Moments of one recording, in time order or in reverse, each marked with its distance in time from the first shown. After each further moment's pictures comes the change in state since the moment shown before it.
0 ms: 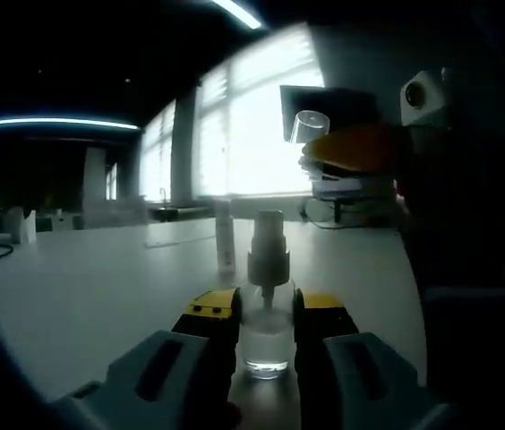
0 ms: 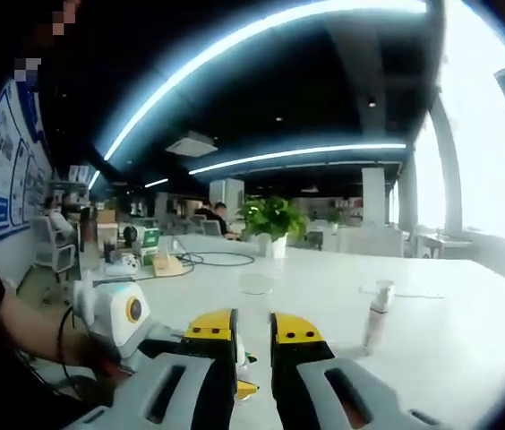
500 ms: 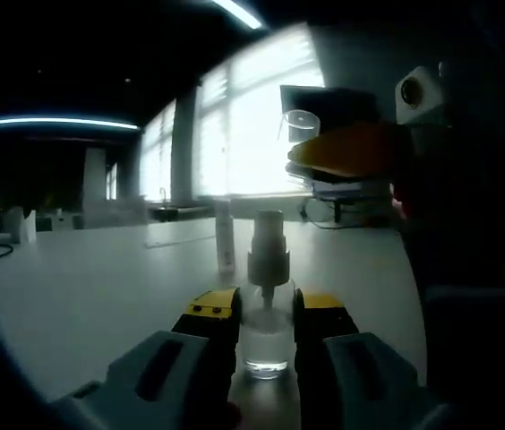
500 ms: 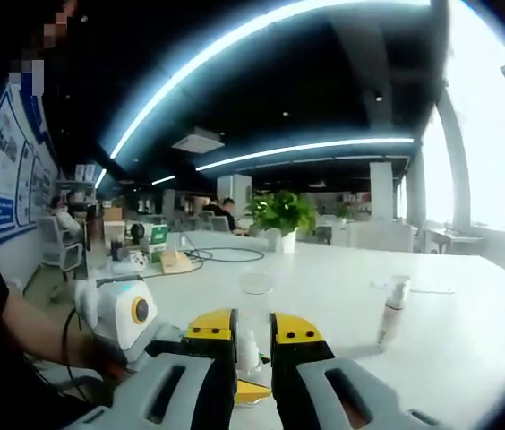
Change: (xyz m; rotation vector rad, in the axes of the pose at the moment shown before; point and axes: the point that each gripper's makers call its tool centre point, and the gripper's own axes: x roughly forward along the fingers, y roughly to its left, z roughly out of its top) left arm 0.000 -0.001 0.000 -0.001 0.000 -0.001; right arm 0.011 0.009 -0.006 0.020 0.024 0.040
